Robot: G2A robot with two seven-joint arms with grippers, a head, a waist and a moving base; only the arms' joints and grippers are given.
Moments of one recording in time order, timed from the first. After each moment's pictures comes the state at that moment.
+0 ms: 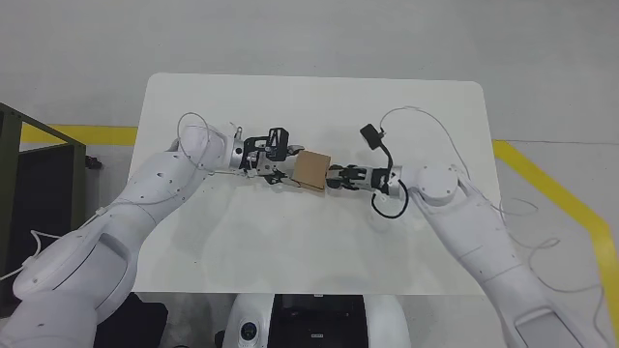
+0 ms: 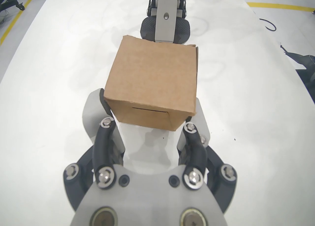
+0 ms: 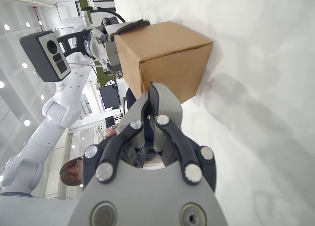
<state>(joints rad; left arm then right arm) 0.65 -1.07 -0.58 -0.87 1.77 -0.98 0.73 -0.97 -1.23 0.93 -1.20 0.15 -0.11 0.92</state>
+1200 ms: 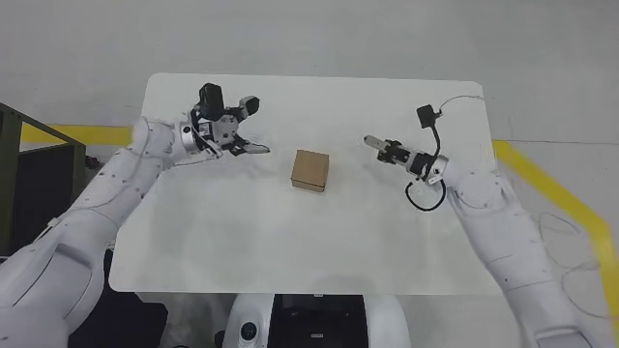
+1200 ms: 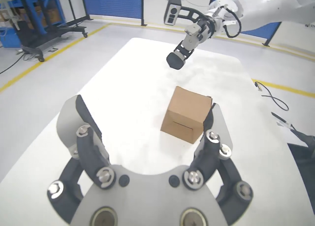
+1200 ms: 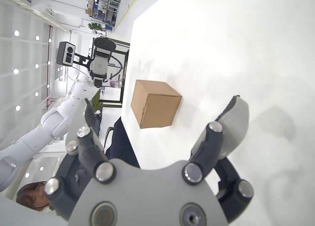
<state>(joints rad) 0.70 -0.92 -0.73 -0.88 1.31 -1.01 0.75 -1.07 -1.16 1.19 -1.24 0.01 -0.41 0.73</state>
